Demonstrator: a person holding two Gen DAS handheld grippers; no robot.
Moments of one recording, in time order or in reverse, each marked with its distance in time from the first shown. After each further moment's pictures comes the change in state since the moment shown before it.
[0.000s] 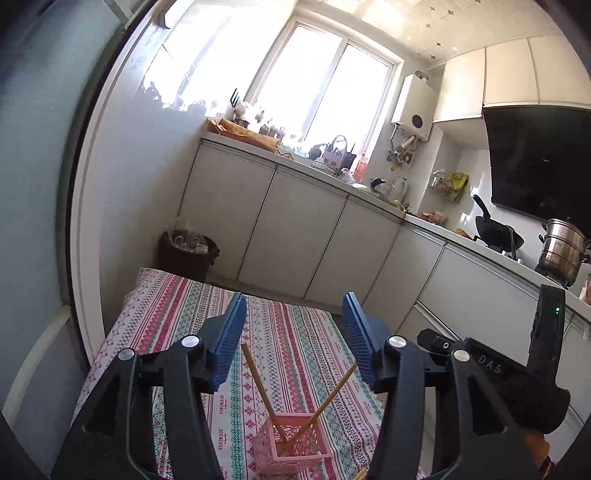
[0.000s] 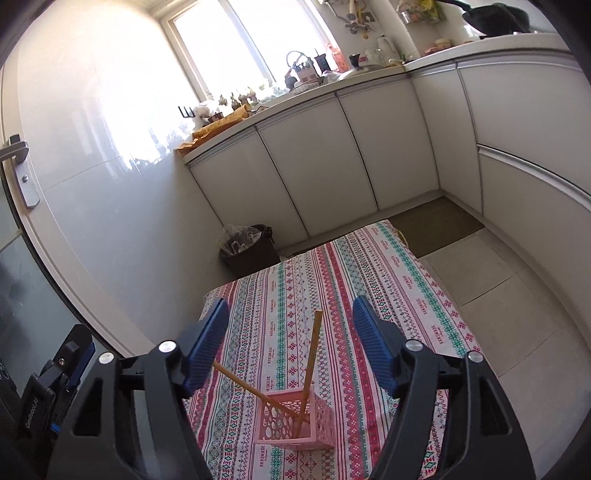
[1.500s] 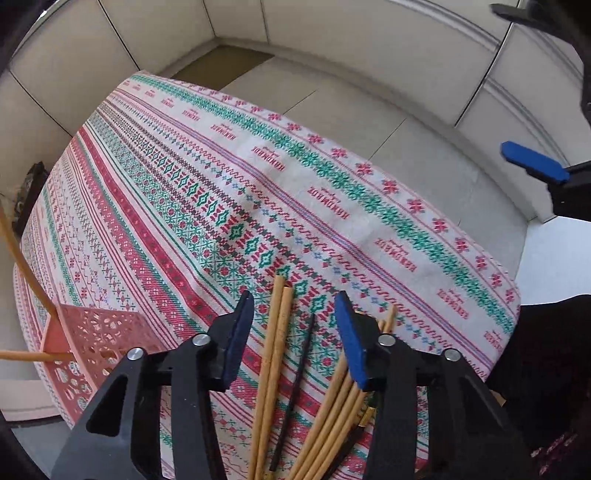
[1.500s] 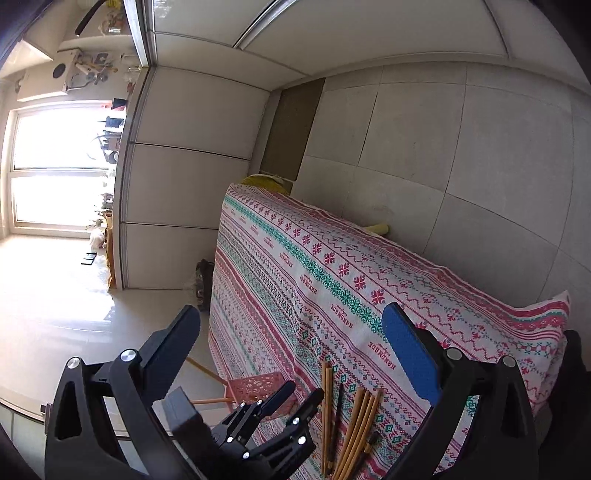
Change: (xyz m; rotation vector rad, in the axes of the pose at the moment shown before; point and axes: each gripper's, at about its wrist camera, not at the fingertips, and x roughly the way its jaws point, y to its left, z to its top) left arm 0.180 -0.170 -0.253 0.829 1.113 -0.186; right arm -0.042 -0.279 -0.081 0.948 0.168 -0.028
